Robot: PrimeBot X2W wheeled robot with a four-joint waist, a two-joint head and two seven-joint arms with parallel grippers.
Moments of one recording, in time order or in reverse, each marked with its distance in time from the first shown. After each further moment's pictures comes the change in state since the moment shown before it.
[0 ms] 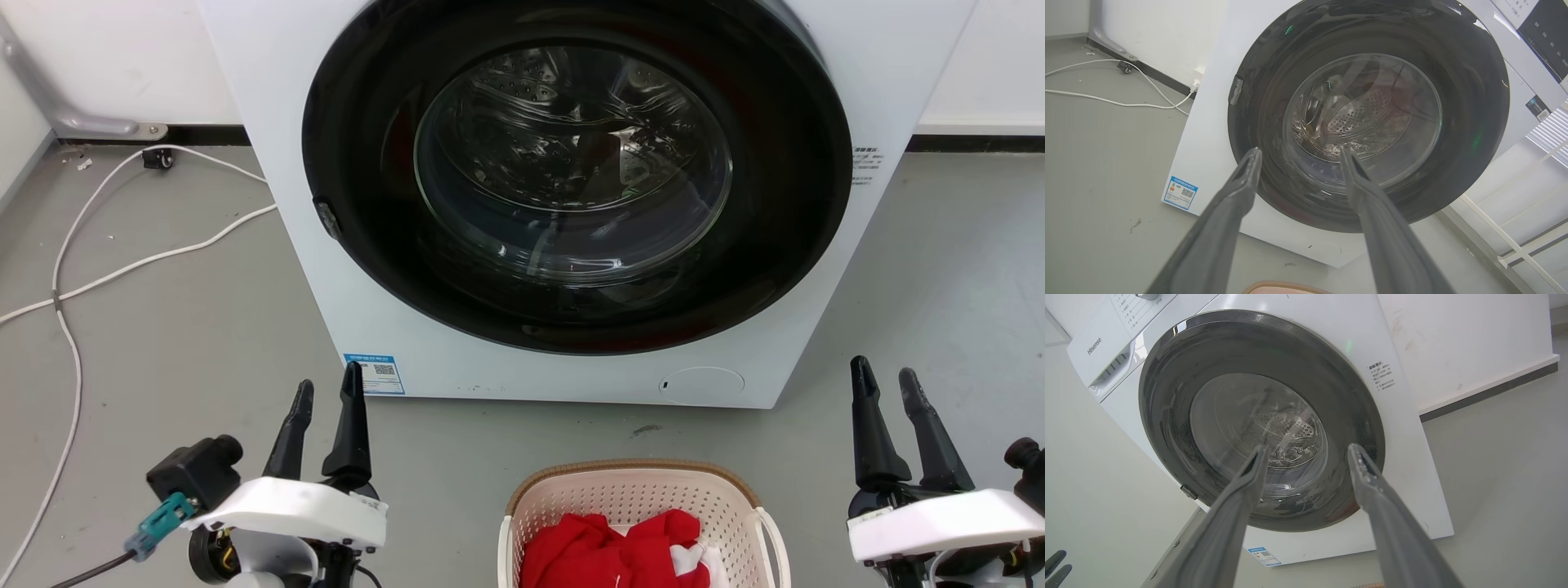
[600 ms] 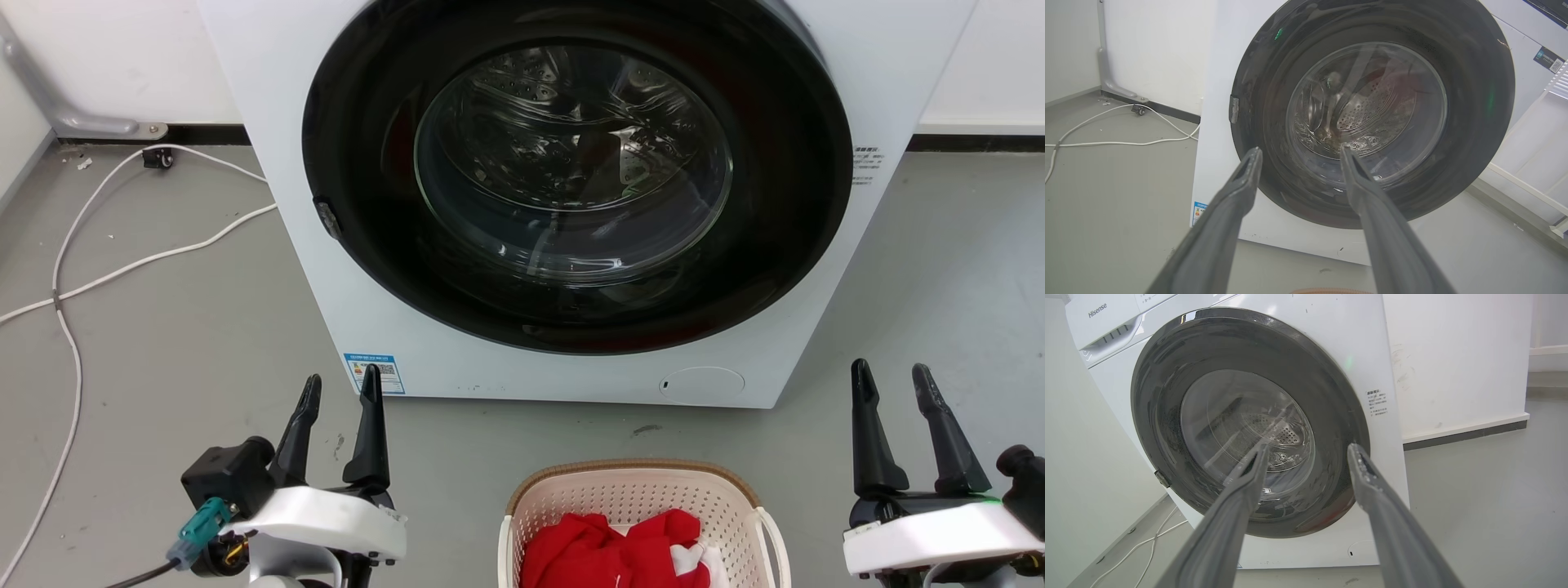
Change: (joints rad) left arm 0.009 0.014 -0.052 -0.011 0.199 0.025 -0.048; right arm 0.027 0.000 0.000 -0.046 -0.212 0.000 -0.051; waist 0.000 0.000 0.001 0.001
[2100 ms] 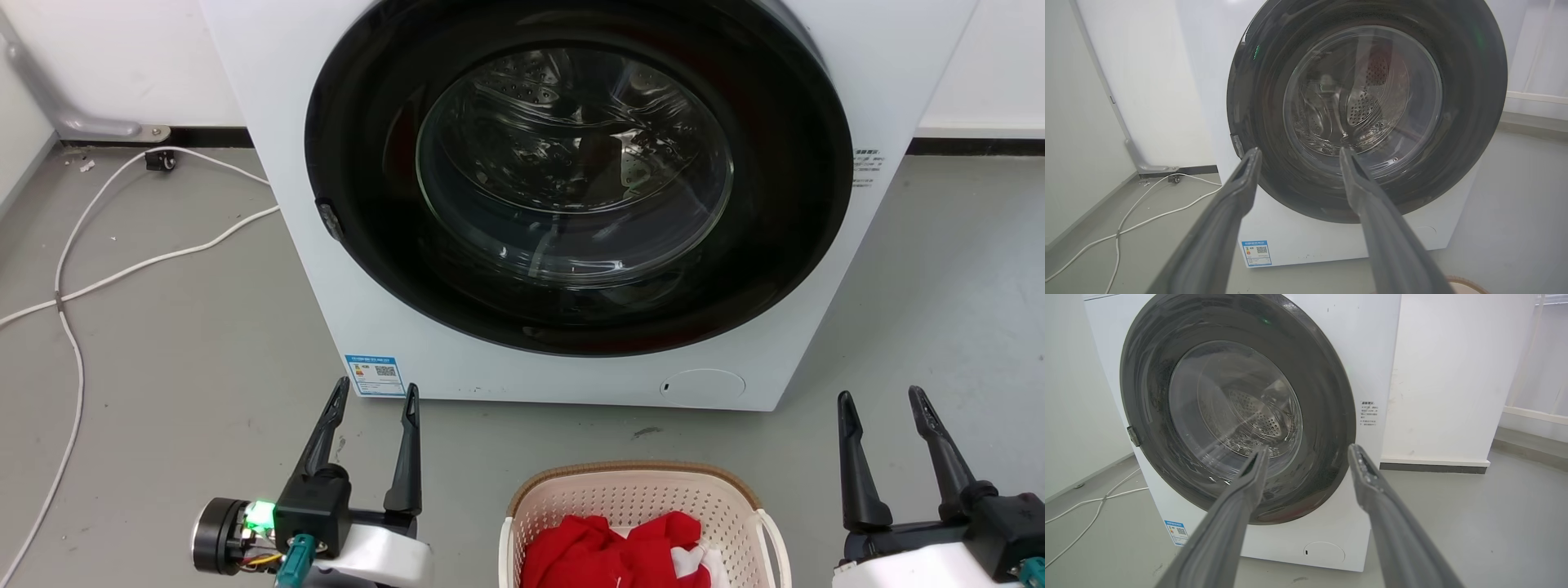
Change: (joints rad) left arm 0.031 -0.003 -0.053 0.007 0.408 0.037 -0.101; right arm 0.057 0.000 0.002 0.008 -0.277 0.000 -0.101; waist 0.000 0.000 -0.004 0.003
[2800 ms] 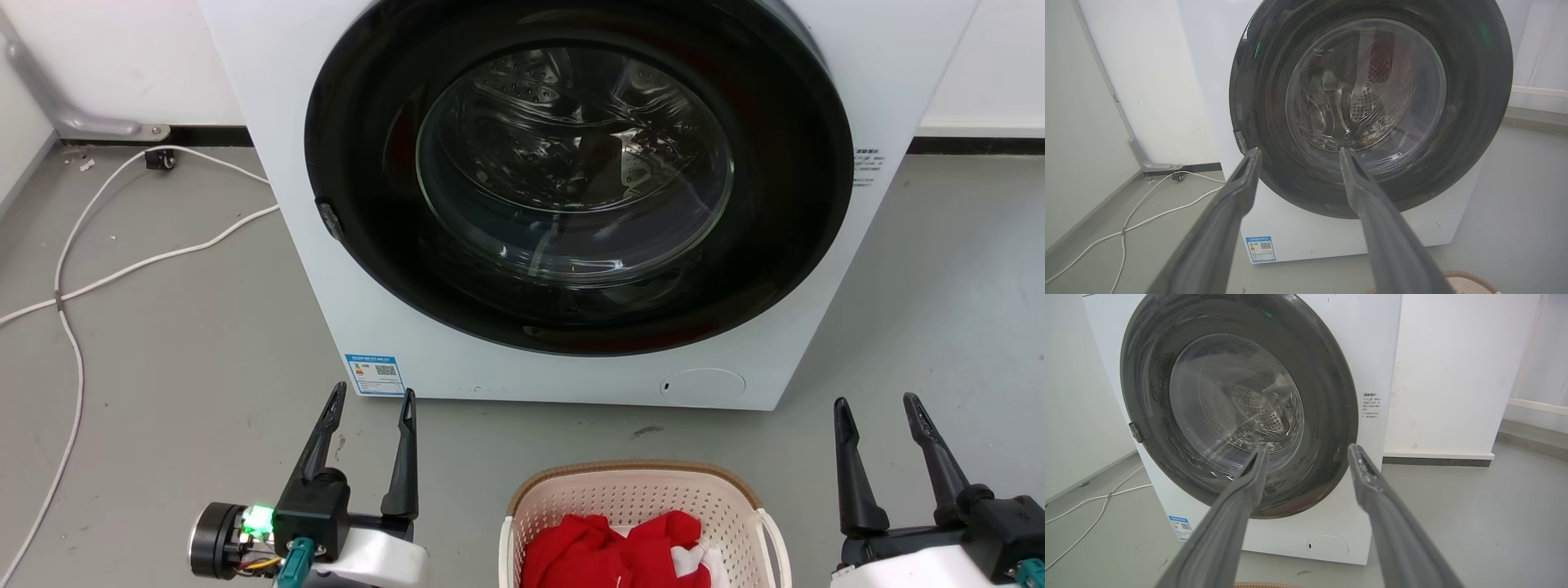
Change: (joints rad) left arm 0.007 -0.007 0.012 0.008 0.020 -0.004 -0.004; right arm 0.001 0.000 0.001 0.023 0.012 0.000 -0.004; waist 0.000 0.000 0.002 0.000
